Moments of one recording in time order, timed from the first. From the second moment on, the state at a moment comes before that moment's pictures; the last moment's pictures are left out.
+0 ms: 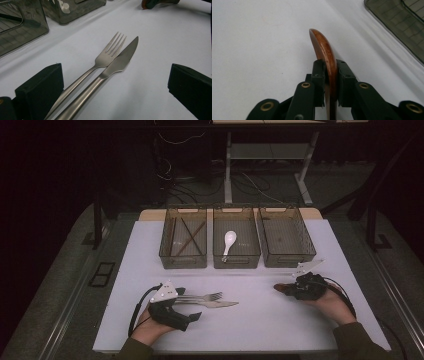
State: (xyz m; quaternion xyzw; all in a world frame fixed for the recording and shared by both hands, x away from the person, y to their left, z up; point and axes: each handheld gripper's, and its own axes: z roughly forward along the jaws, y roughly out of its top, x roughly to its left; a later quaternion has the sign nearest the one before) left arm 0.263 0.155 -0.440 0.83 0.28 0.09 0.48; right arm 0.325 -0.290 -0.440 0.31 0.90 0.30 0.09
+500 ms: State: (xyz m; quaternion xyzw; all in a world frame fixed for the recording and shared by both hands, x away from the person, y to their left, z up) left arm 0.263 0.154 -0.440 0.83 0.28 0.08 0.48; right arm 0.325 -0.290 -0.436 0.31 0.90 0.30 0.09
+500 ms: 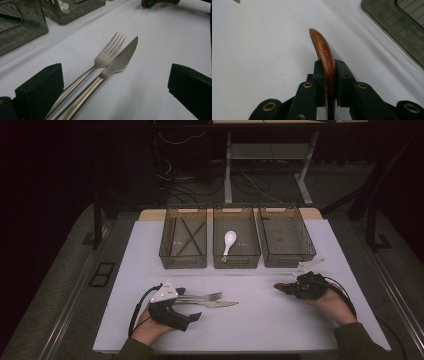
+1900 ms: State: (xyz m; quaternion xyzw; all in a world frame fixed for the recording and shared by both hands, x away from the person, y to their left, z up) left arm 0.262 0.153 -0.439 0.82 0.28 0.08 0.49; right arm 0.356 -0.259 -0.381 0.35 0.85 0.39 0.10
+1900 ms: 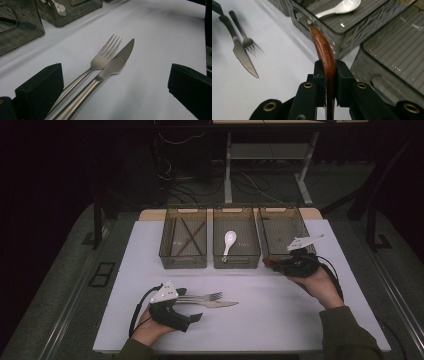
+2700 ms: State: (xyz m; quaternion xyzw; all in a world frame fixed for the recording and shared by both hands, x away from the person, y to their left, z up) left arm 0.261 0.152 -0.439 0.82 0.28 0.08 0.49; right arm 0.407 -0.203 -0.340 0.34 0.83 0.43 0.10
